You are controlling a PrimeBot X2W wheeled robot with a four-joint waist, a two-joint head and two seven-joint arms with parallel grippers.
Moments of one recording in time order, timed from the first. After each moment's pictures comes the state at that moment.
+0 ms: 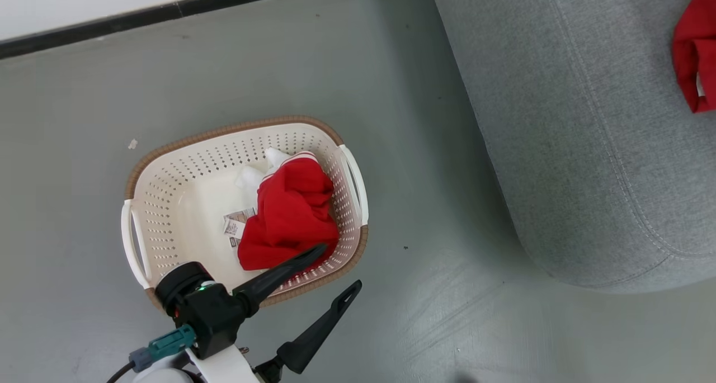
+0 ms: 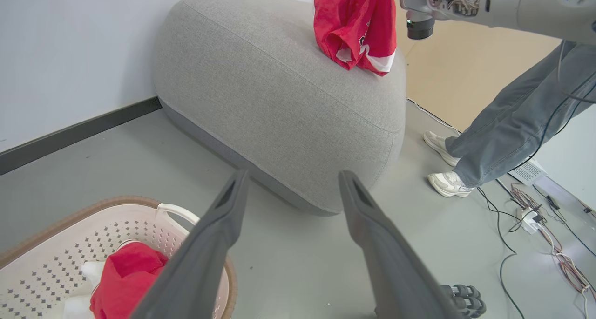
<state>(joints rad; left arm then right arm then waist) -0.32 0.49 -0.76 -0.28 -0.63 -0.07 -0.10 -1.01 -0.27 -0.64 0.83 0.75 0.12 -0.07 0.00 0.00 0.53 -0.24</state>
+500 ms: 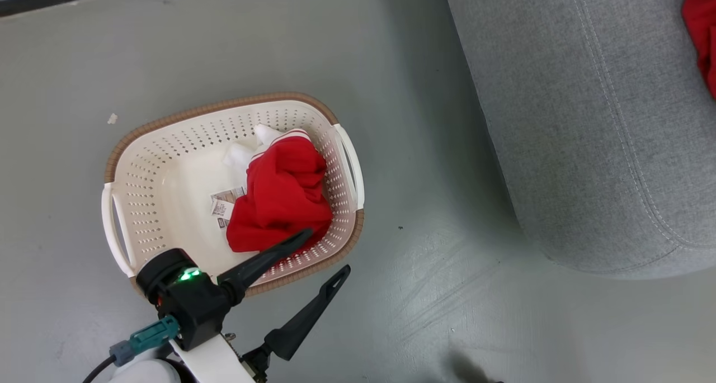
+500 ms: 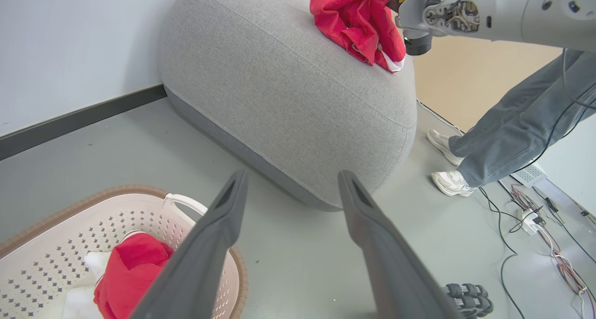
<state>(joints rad) -0.33 0.54 -0.73 -0.33 -0.63 -0.06 -0.07 -1.02 -0.23 -0.60 0.89 0.73 0.12 -0.10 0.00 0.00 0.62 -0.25</state>
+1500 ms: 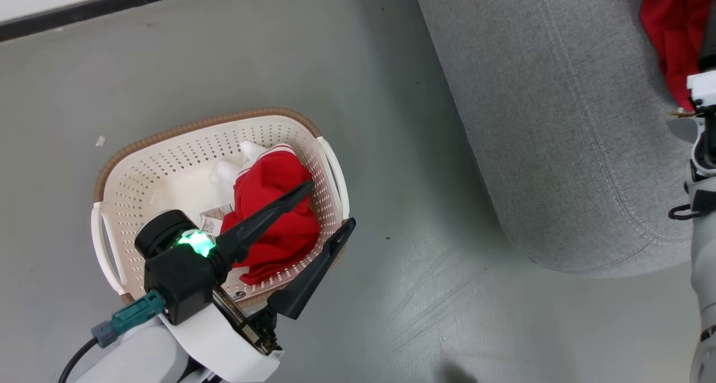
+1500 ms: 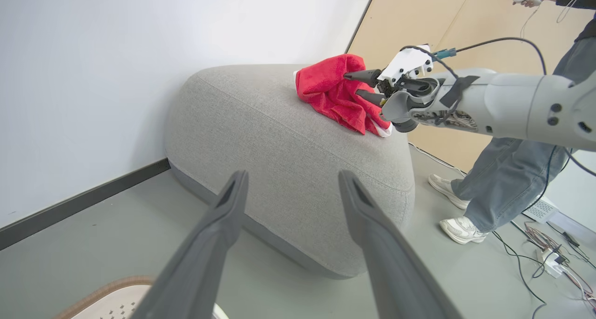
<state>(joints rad) -0.41 0.48 -0.69 -0.30 -0.63 -0.06 -0.16 -0.90 -0.13 -0.34 0.81 0.63 0.12 -0.16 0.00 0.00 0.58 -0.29</state>
